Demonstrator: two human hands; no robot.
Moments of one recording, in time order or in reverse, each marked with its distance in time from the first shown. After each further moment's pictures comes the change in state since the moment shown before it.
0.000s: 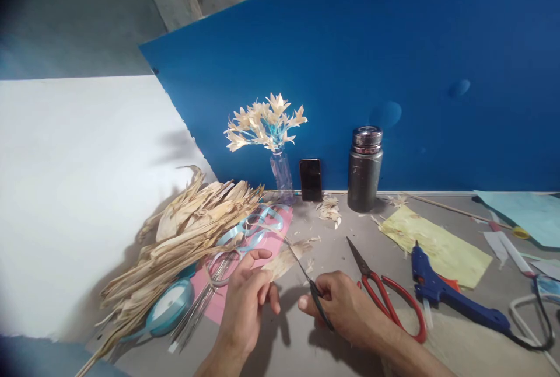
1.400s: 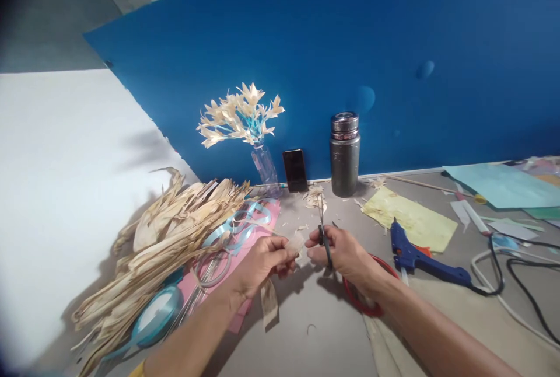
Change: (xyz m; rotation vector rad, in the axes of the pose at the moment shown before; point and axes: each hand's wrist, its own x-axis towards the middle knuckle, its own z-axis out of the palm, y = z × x) left_hand 0.053 0.001 0.019 0.918 -0.610 0.137; right_hand 0.012 0.007 -0.030 0.417 0.255 0.005
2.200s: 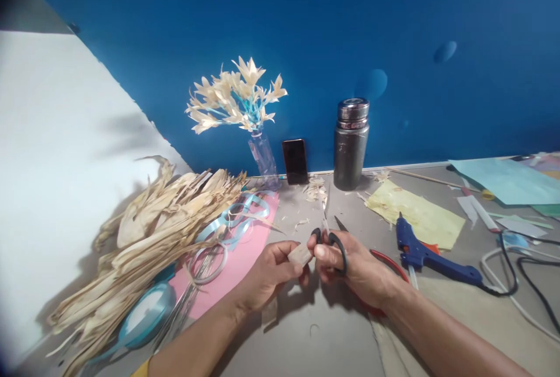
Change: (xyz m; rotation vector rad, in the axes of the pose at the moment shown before) left_hand -0.009 -0.005 0.018 -0.904 -0.205 -0.023; right_hand -0.013 -0.002 0.005 0.235 -0.245 -0.065
